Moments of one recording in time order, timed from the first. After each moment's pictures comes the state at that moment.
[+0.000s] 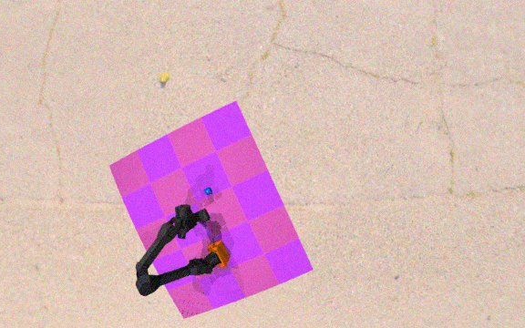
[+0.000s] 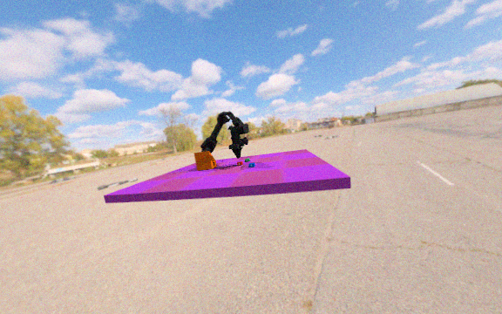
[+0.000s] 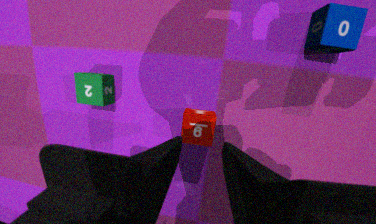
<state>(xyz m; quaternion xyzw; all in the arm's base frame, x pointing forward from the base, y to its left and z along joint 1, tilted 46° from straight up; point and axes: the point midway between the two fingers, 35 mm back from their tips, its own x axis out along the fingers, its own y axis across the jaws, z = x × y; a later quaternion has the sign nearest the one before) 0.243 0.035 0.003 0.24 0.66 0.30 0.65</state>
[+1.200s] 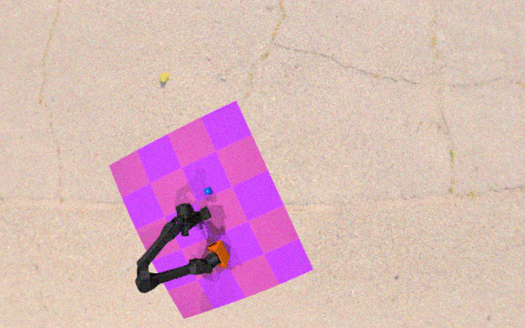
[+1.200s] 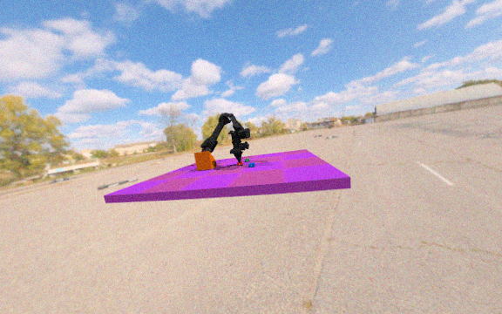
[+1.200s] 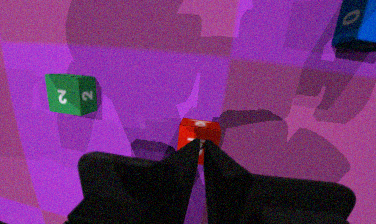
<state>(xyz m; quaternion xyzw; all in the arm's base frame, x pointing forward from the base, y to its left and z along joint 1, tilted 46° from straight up) 0.242 0.057 -0.017 0.24 0.66 0.30 0.65</state>
